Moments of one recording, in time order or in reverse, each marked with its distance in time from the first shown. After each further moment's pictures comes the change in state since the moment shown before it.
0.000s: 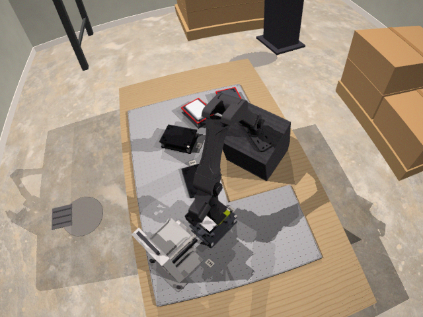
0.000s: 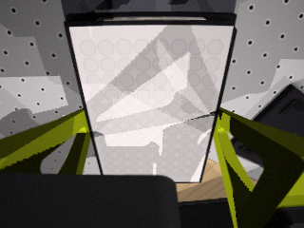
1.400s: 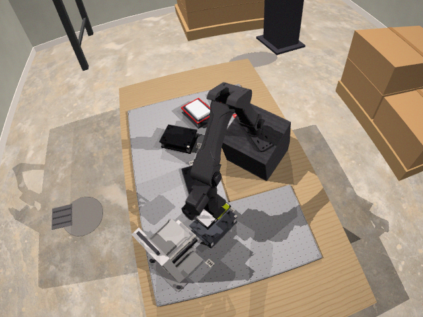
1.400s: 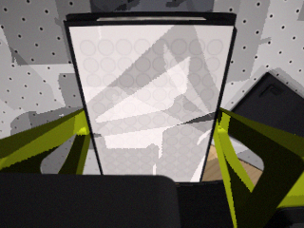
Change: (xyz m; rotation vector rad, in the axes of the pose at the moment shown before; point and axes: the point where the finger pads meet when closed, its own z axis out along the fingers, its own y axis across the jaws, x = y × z) arm -0.006 0.002 -0.060 -0.007 -0.022 0.001
